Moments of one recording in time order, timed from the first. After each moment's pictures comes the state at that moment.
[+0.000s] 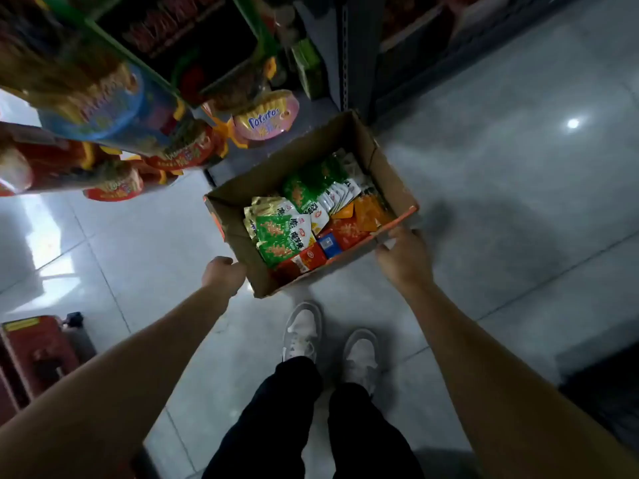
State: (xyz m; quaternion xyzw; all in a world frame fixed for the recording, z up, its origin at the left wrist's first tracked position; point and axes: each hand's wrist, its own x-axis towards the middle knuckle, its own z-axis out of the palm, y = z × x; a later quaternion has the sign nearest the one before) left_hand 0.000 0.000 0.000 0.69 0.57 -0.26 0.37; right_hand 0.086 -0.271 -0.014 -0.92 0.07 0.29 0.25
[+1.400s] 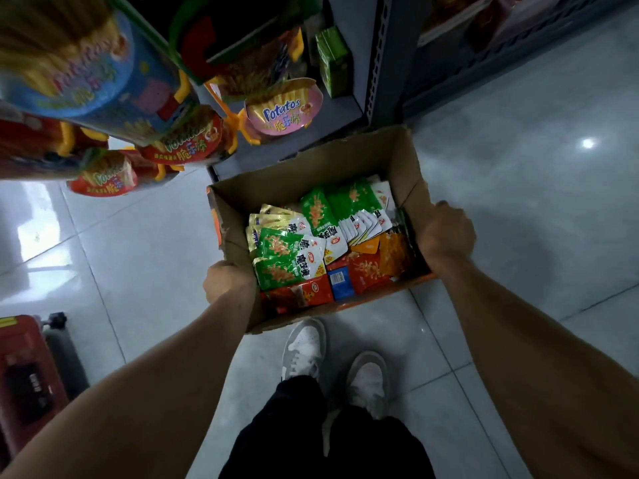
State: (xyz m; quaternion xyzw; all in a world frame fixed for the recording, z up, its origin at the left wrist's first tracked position) left_hand 0.010 0.002 -0.047 0.70 0.65 -0.14 0.27; right_hand 0.161 -0.268 -0.081 -0.98 0.05 0.17 0.08
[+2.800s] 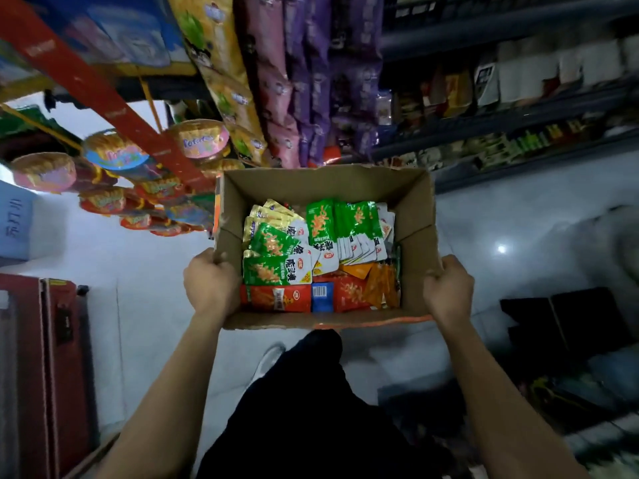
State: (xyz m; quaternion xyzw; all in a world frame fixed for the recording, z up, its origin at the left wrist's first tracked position) left_hand 0.053 -0.216 0.480 0.77 0.55 0.05 0.31; right_hand 0.203 -0.531 0.469 -0.96 0.03 0.10 0.27
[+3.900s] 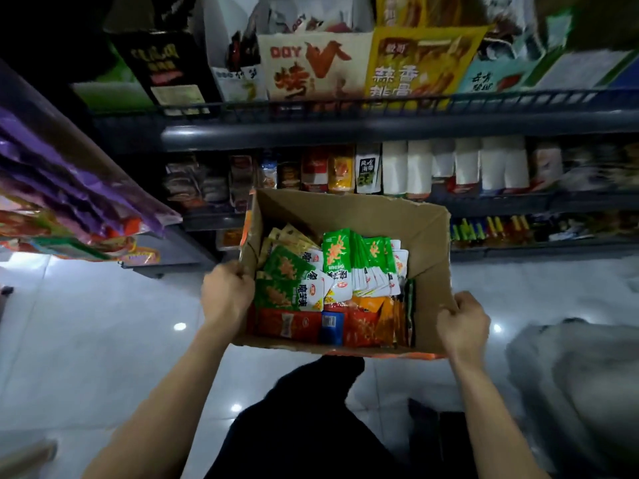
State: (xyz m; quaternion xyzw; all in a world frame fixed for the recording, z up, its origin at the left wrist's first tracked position) left_hand 0.439 -0.565 0.513 0.78 0.56 0.04 0.29; right_hand 0.624 -0.859 0.480 -0.95 0.00 0.10 0.30
